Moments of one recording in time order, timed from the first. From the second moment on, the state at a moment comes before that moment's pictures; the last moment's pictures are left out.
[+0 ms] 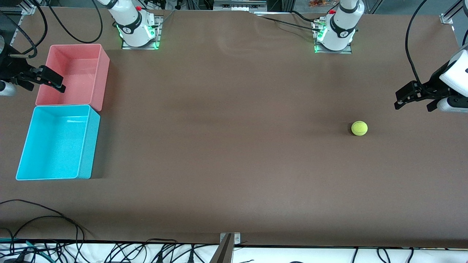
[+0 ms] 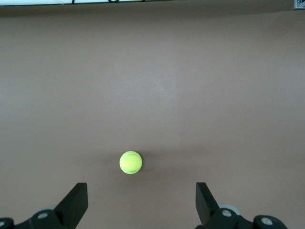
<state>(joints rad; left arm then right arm) -0.01 0.03 0.00 -1.62 -0.02 1.73 0.03 0.04 -0.03 -0.04 -1.66 -0.01 1.65 0.05</state>
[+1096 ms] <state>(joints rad) 0.17 0.14 0.02 -1.60 -0.02 1.73 0.06 0.04 -0.03 -0.05 -1.66 -0.01 1.65 0.05</state>
